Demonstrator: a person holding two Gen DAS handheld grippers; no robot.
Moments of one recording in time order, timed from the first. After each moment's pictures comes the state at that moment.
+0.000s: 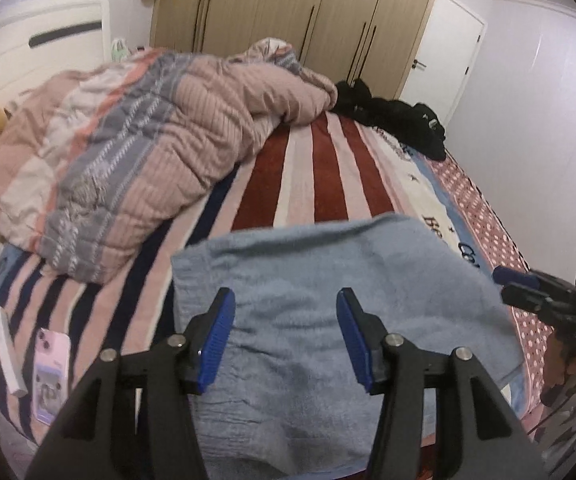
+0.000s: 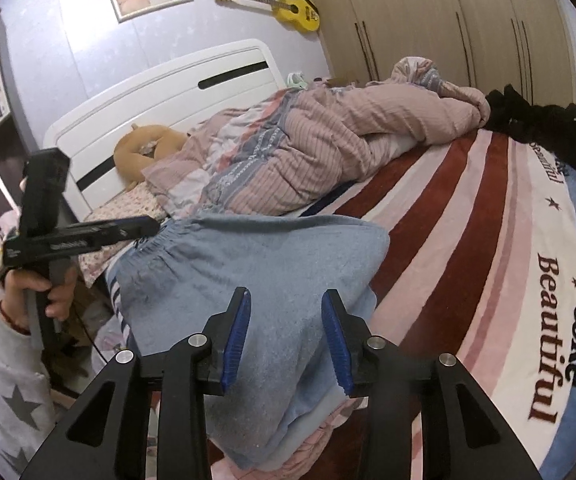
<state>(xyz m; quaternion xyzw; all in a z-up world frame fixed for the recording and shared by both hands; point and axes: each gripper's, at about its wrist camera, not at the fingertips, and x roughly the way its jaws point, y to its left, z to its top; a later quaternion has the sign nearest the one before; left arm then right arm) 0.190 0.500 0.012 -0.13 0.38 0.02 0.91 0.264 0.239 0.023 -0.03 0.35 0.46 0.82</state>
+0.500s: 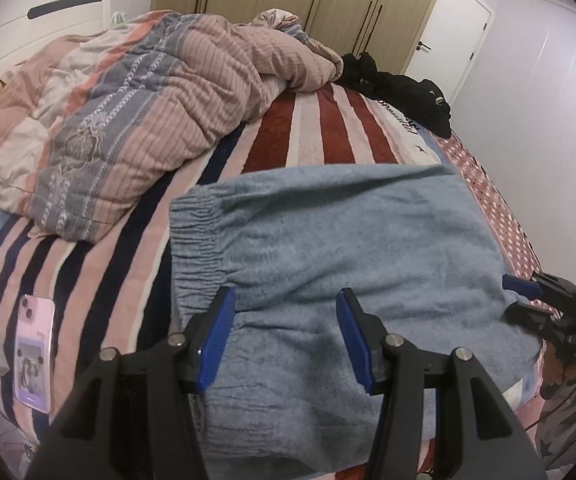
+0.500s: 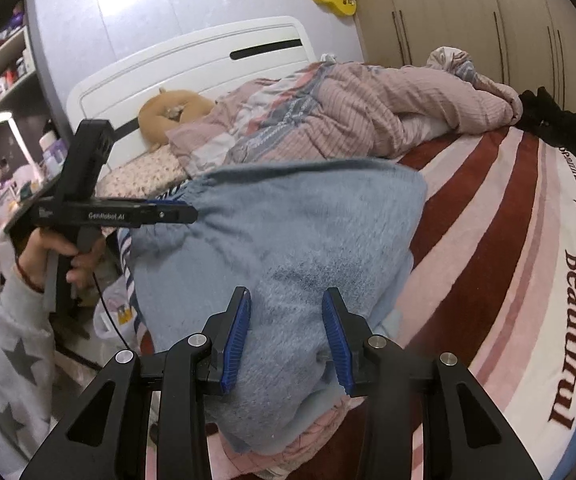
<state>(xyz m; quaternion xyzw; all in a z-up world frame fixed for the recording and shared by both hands) 0.181 0.508 -0.035 -0.14 0.42 0.01 0.90 0.235 0.245 -0.027 -0.07 0.36 0.49 0.79</state>
